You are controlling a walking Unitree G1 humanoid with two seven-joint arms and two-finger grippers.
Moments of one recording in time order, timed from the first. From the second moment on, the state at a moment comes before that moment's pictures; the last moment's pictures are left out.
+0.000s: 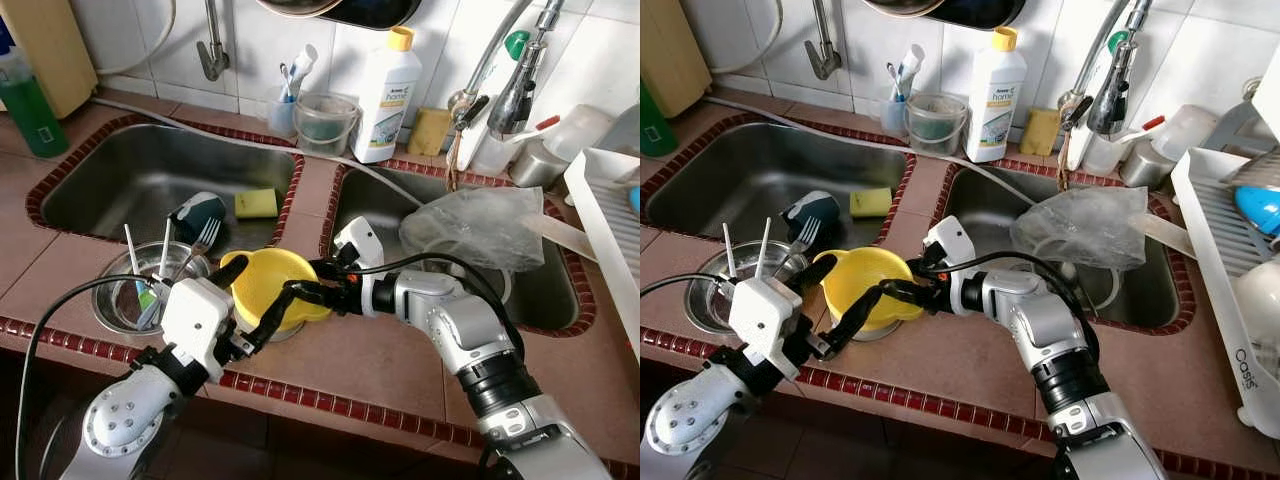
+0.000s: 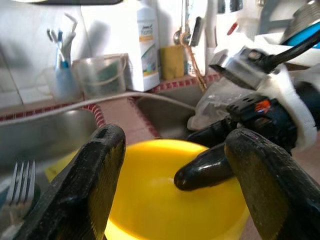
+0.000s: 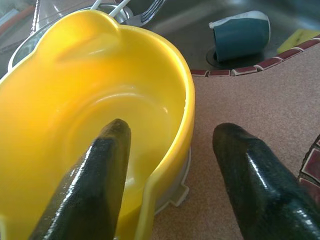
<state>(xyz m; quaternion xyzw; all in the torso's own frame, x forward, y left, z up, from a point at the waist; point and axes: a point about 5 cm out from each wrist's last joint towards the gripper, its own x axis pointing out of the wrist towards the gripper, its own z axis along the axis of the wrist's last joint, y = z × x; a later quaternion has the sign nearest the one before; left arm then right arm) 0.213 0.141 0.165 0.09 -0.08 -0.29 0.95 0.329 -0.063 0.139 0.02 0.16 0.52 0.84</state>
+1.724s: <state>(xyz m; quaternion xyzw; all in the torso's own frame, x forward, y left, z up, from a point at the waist) 0.220 0.129 0.182 0.06 -0.11 -0.33 0.94 0.342 -0.080 0.159 0.15 0.08 0.40 0.90</state>
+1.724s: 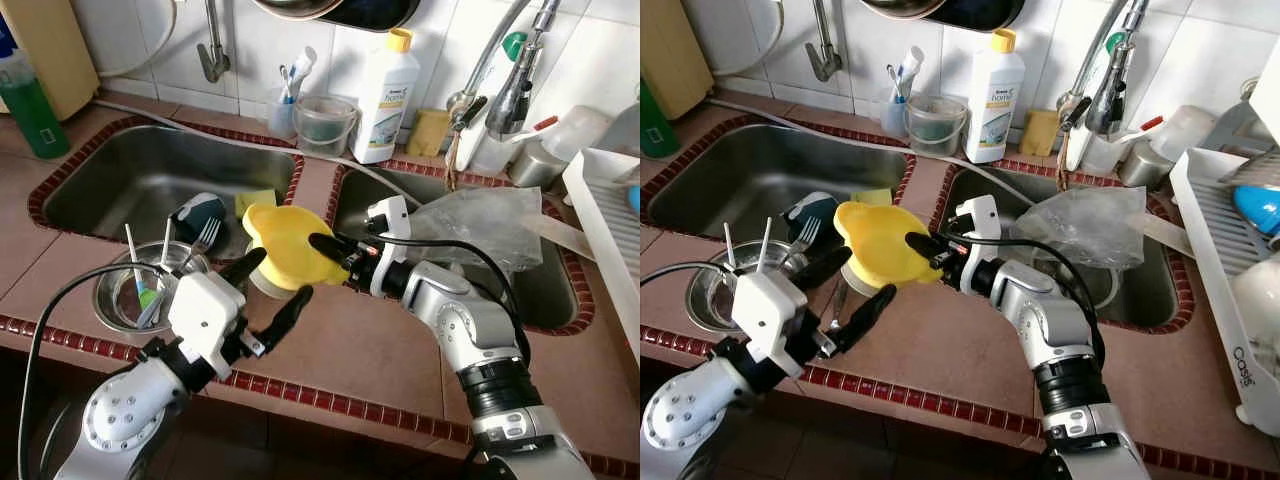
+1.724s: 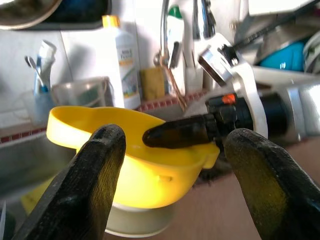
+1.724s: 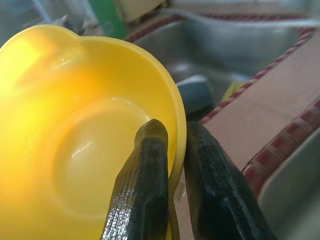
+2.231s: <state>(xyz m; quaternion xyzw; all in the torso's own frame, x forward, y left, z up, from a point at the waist) 0.276 0.129 0.199 -0.01 -0.14 -0.23 0.96 0.345 -0.111 0.210 0.15 -0.14 0.26 0.94</state>
